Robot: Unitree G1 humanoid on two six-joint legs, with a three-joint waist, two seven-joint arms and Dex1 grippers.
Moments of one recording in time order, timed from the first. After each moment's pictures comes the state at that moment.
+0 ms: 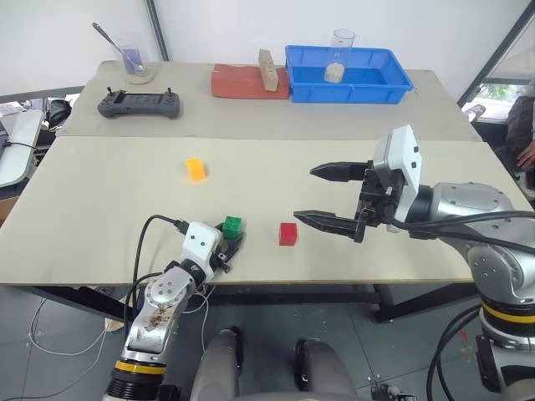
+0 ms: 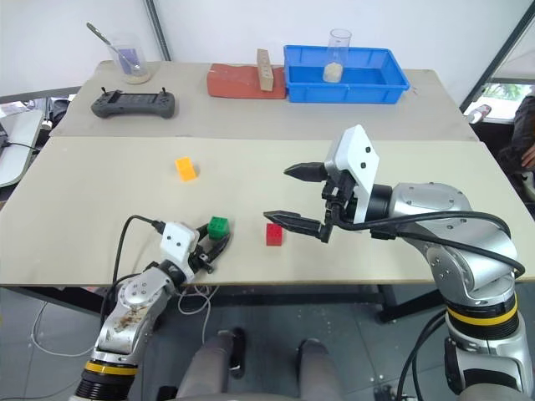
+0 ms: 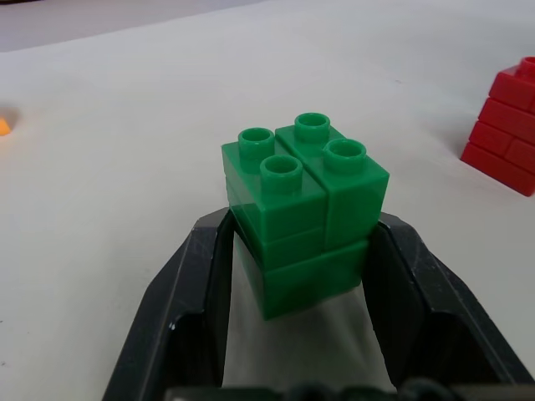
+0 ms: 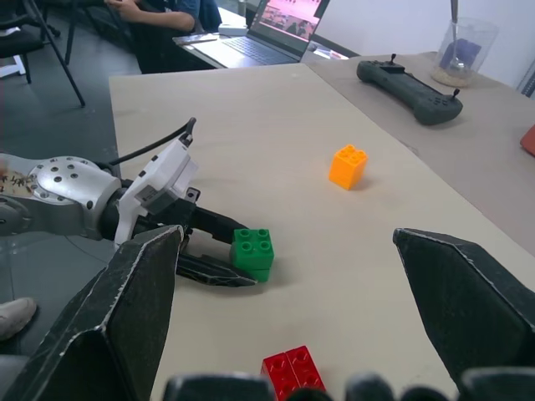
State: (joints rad) left arm -0.03 0.27 -0.07 -0.19 -0.11 0.20 -0.42; right arm -0.53 -0.72 -0.02 -0.54 0.69 0.79 0.80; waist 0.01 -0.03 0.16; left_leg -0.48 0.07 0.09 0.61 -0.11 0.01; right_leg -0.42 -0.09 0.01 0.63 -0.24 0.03
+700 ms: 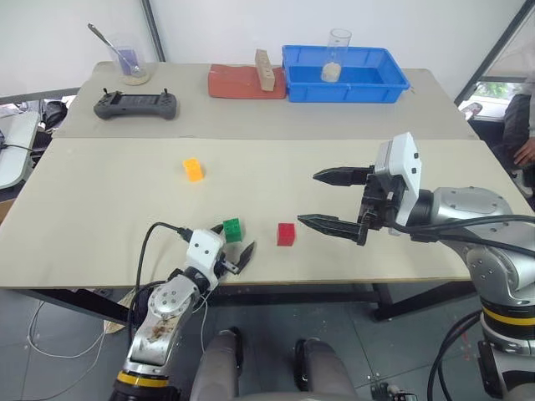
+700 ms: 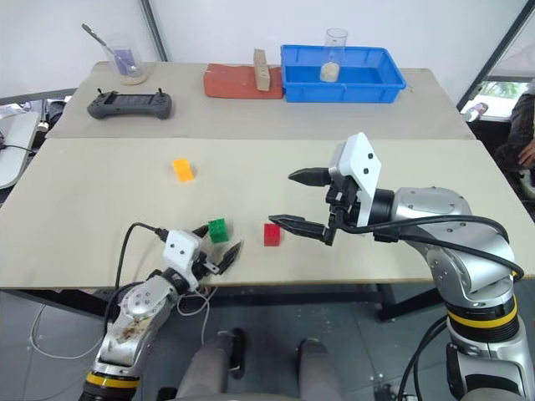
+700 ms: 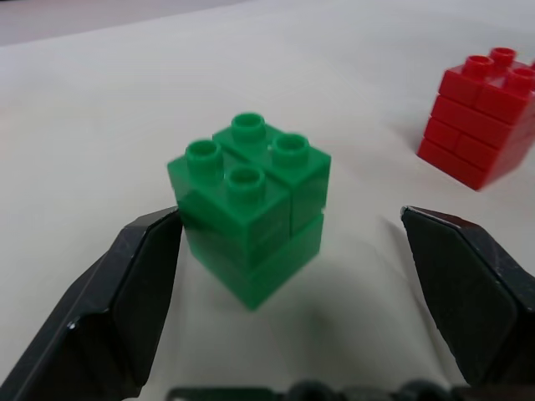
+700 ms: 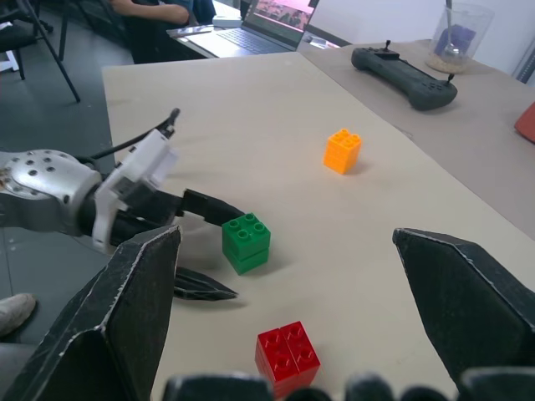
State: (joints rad) left arm 0.08 0.29 -0.06 -0.28 -0.13 0.20 -0.43; right arm -0.50 -0.72 -0.02 -0.52 0.65 0.75 0.84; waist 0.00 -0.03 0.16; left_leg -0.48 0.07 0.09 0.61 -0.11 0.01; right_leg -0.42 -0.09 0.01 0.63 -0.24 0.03
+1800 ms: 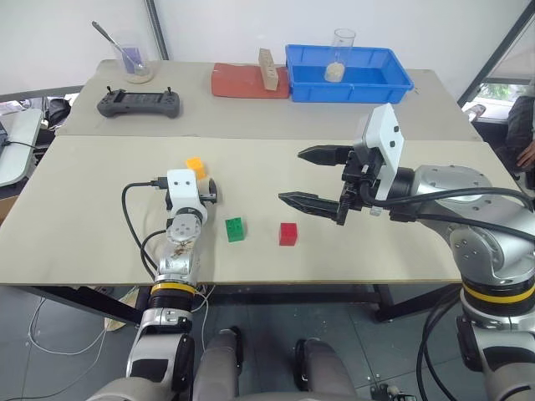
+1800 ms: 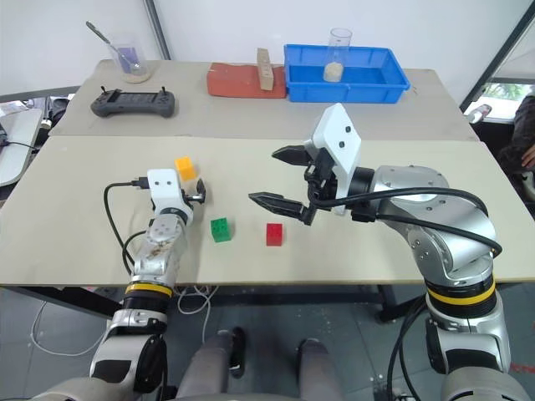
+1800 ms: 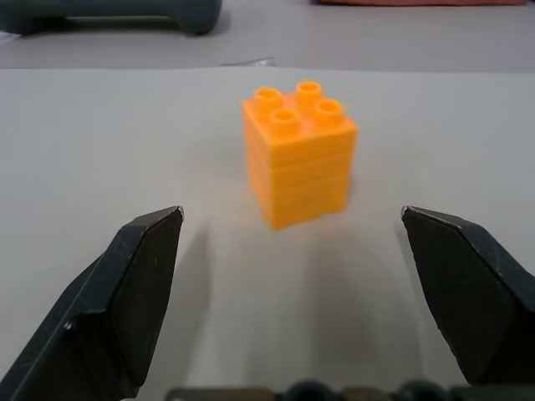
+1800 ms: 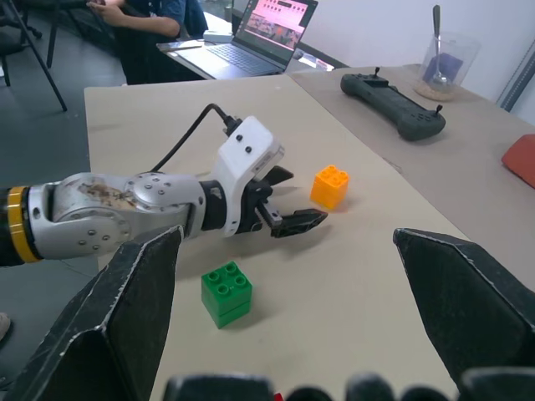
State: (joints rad) left arm -0.58 0.13 0.15 0.48 -0.04 0.12 0.11; right arm -0.67 -0.64 0.04 -0.49 0.63 0.85 0.73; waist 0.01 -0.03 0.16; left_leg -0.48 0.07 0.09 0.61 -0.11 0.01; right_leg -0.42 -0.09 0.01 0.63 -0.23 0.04
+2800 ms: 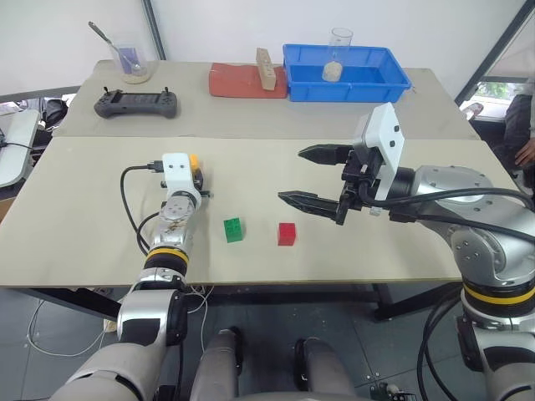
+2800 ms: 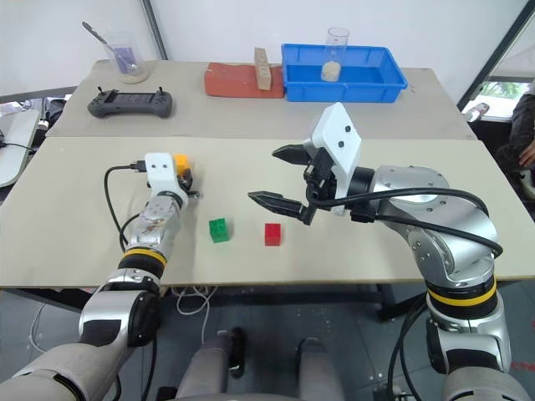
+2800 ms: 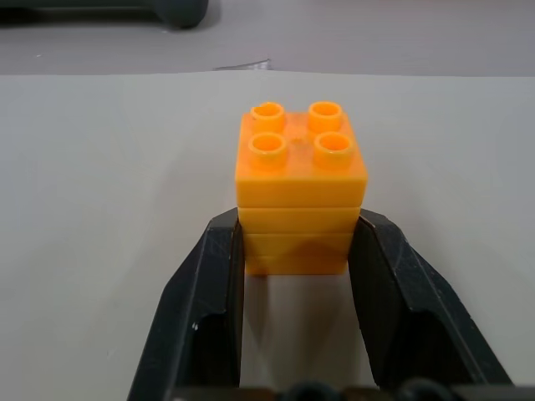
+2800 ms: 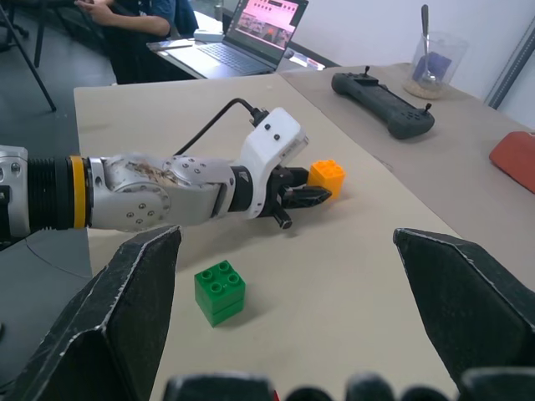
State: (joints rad) left arm -0.81 0.24 0.19 0.92 -0.08 -0.03 -0.01; right arm -0.67 -0.64 0.04 -0.51 0.64 0.86 0.71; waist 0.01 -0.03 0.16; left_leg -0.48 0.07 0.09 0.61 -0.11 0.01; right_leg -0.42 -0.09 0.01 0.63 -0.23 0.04
